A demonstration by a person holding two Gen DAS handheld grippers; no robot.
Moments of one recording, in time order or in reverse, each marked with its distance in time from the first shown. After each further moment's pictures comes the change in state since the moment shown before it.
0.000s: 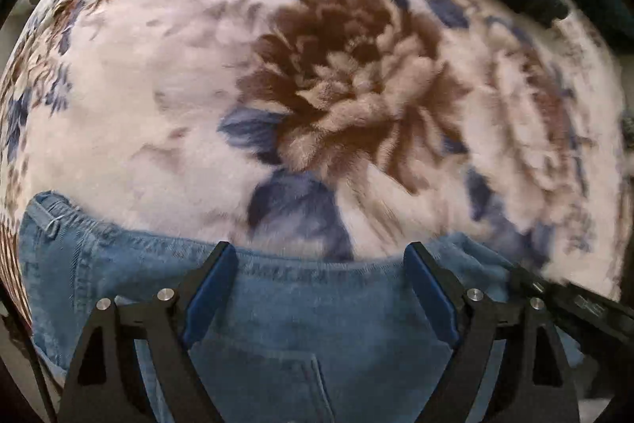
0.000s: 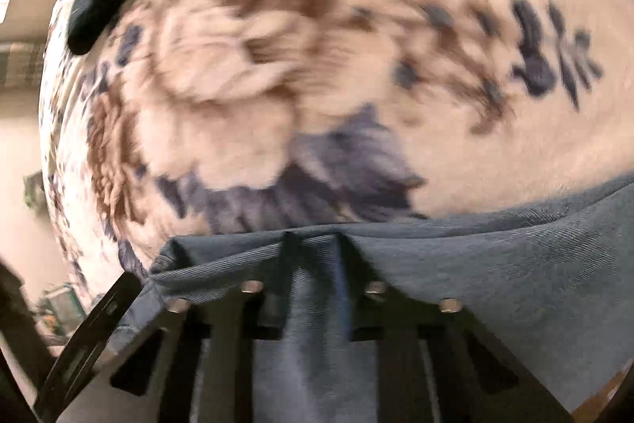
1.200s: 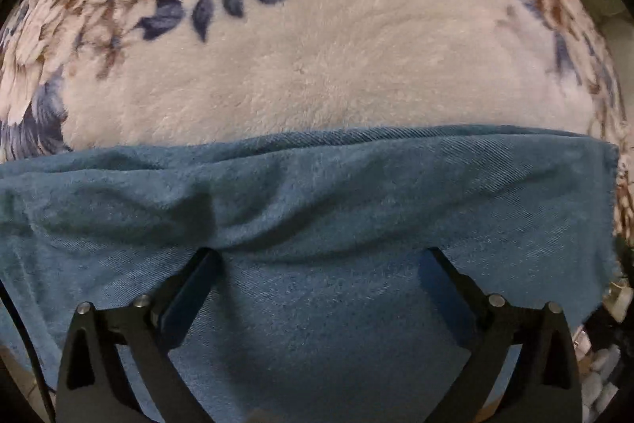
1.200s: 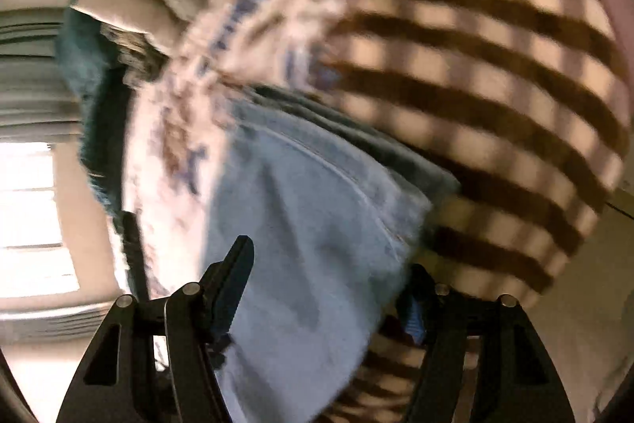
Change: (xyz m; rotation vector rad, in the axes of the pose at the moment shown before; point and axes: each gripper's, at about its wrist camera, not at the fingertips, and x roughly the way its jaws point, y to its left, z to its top) left arm 0.044 -0.339 -0.157 0.435 0.205 -0.024; right arm -0.196 -0.489 -0.099 0.589 -0.585 0.388
